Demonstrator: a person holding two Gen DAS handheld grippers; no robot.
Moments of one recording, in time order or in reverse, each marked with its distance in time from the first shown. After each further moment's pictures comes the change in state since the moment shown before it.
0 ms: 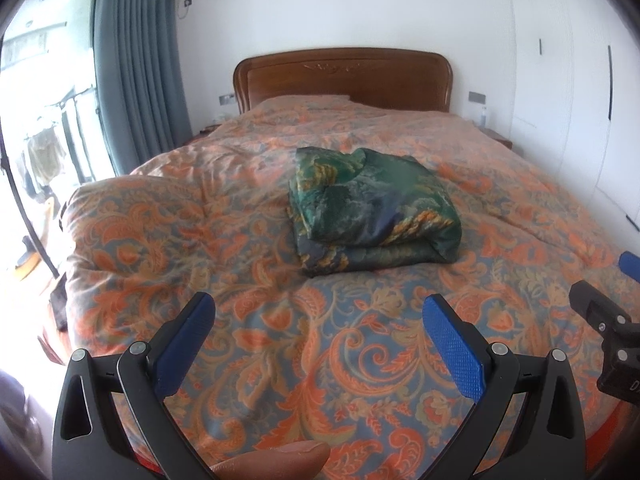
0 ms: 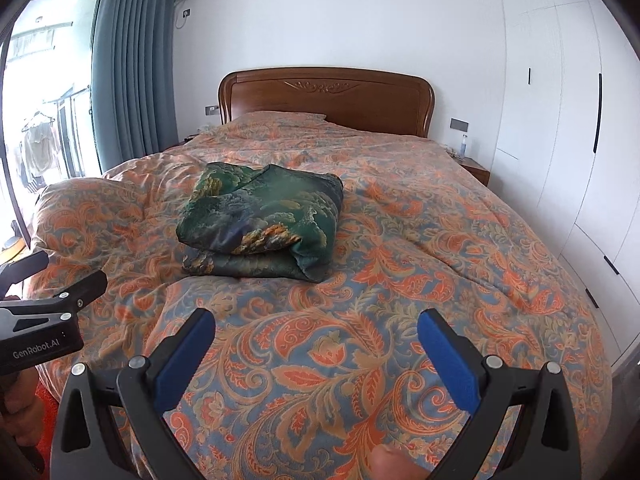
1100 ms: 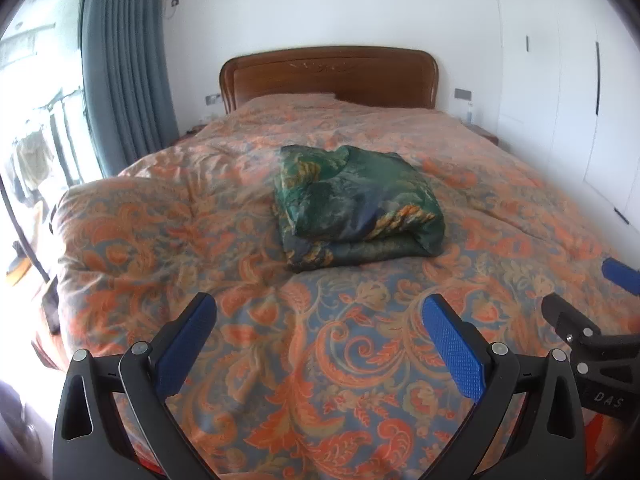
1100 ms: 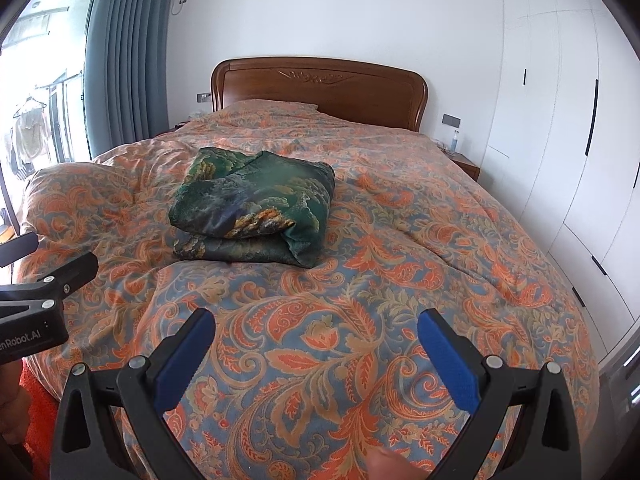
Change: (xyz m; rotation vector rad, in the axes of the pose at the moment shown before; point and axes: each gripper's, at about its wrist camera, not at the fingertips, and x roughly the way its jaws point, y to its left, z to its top) left arm -0.008 -0.008 -0.006 0.029 0.004 -0.042; right arm 0.000 0.005 -0.009 -0.021 0.042 -0.050
